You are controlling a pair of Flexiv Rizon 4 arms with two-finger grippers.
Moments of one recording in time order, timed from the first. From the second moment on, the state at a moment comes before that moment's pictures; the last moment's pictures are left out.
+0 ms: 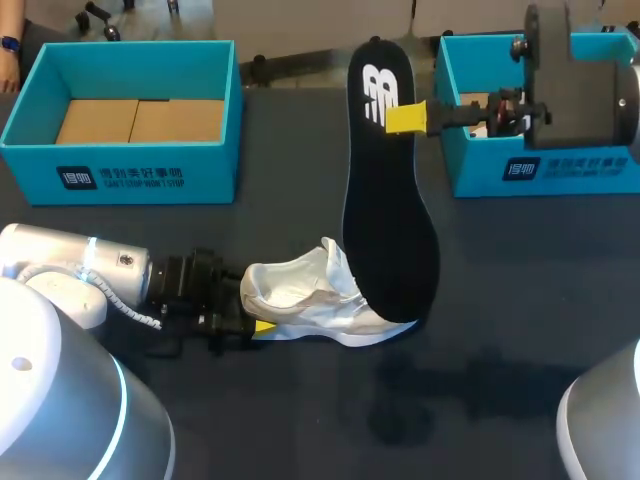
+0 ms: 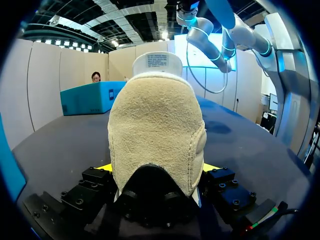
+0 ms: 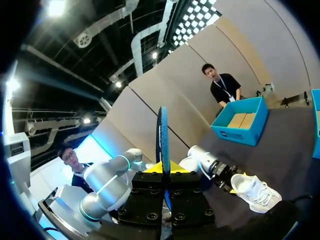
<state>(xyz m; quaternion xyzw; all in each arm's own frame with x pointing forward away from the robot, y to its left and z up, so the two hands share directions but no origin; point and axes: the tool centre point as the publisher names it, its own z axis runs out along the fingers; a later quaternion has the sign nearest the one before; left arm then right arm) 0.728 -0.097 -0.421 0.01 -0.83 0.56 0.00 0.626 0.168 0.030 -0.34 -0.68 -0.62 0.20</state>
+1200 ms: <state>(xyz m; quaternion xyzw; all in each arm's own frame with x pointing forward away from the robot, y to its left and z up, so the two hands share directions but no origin) 0.738 -0.037 -0.374 -0.02 -0.90 0.43 0.01 0.625 0.167 0.030 -0.34 -0.68 -0.62 0.20</state>
